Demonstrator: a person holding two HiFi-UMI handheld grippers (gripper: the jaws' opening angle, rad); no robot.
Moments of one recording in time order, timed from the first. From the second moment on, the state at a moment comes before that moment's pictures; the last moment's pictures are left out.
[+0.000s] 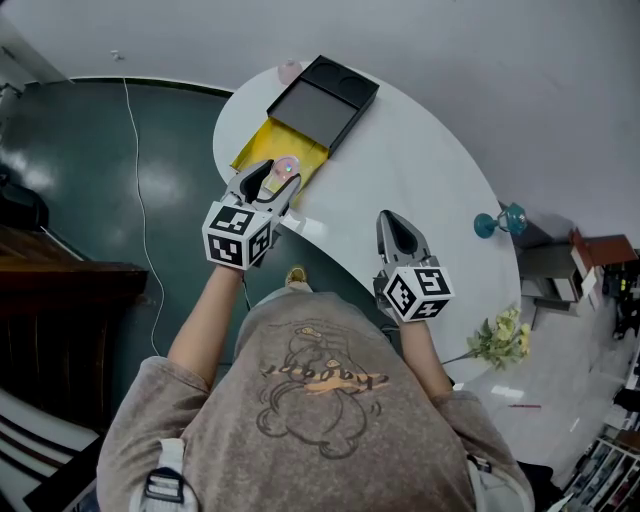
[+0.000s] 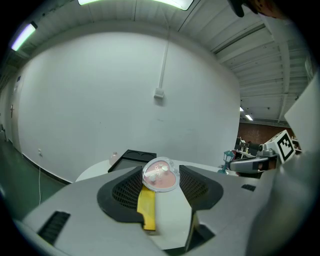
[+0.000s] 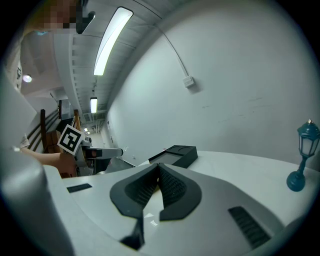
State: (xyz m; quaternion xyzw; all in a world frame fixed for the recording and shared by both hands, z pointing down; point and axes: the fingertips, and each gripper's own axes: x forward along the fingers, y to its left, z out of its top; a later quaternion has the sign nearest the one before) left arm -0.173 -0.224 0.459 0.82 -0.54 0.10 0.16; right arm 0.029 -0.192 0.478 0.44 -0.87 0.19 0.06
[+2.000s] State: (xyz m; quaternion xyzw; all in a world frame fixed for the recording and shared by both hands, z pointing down) left arm -0.205 -0.362 0.678 0.77 -0.41 0.41 0.26; right arm 0.073 -0.223 0.501 0.61 -0.76 0.23 0.06
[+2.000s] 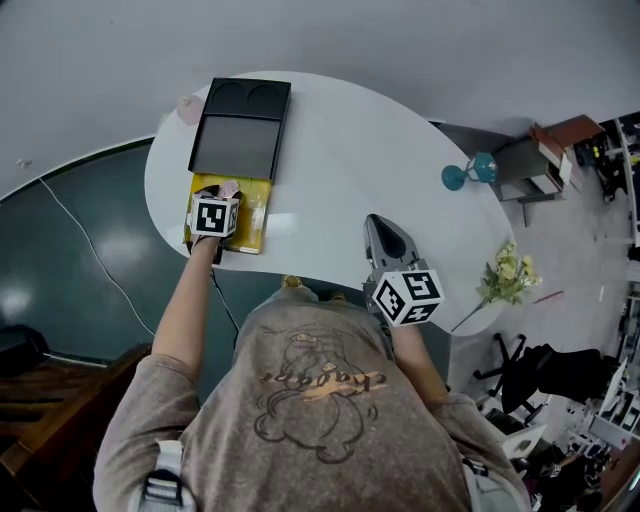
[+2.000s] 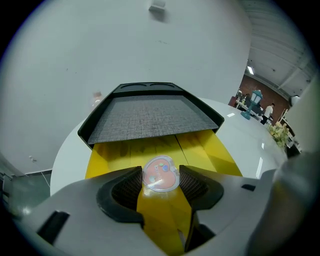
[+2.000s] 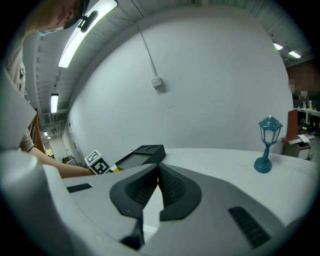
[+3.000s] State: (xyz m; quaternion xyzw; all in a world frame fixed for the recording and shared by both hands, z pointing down) left arm -0.173 -0.353 0.539 0.82 -0.44 0.29 0.23; right arm 0.085 -0.244 0.488 0.56 -0.80 0.21 0.05
